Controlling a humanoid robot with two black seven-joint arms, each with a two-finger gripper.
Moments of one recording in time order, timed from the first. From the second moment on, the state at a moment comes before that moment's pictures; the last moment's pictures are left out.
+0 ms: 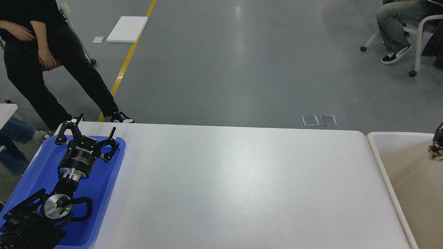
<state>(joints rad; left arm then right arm) -0.48 0.36 -0.88 -0.46 -0.17 -0.76 -0.42 1.35 -0.91 -0.47 0.70 -0.32 0.56 -0.35</state>
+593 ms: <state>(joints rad) -0.48 0.36 -0.88 -0.46 -0.17 -0.76 -0.42 1.01 -0.76 -0.19 0.38 -0.32 0.46 -0.35</state>
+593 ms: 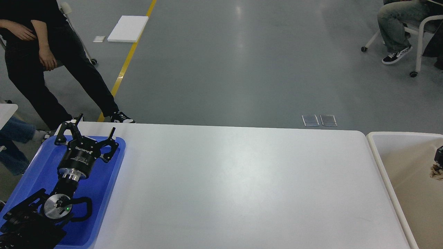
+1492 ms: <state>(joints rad) -0.48 0.36 -0.88 -0.46 -0.17 -0.76 -0.42 0.79 -0.47 -0.03 0.13 -0.32 -0.02 -0.27</state>
